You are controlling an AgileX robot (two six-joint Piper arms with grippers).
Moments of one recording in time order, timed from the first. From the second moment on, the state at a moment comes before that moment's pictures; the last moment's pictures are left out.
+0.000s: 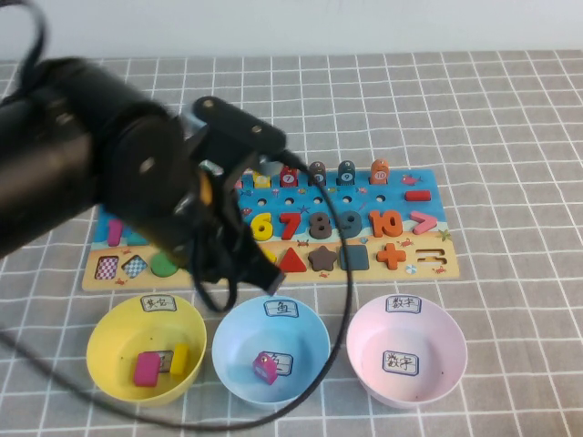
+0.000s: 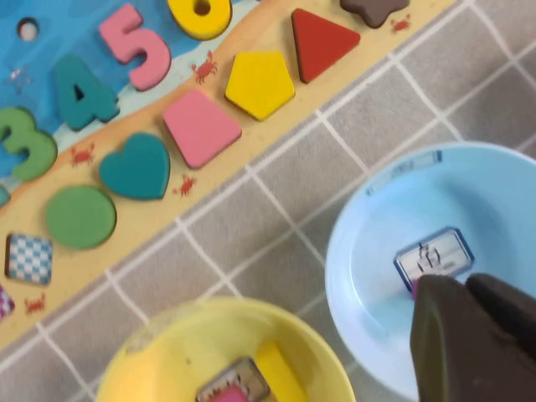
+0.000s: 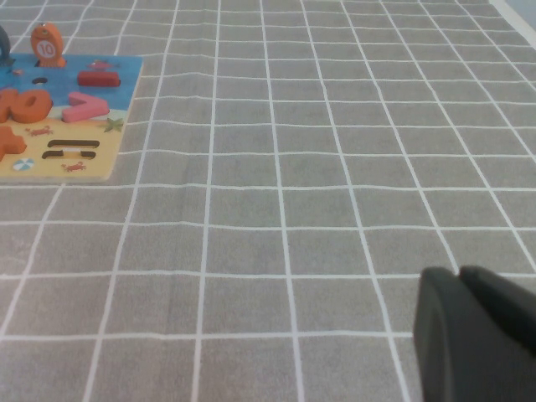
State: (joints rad) right arm -0.01 -0.01 0.03 0.06 0.37 -0.05; left arm -0.71 1.49 -1.25 0.10 0.98 -0.08
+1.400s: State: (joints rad) right arm -0.01 -0.01 0.03 0.06 0.37 -0.05; left arm -0.71 0.88 -0.42 0.19 -0.01 -0.19
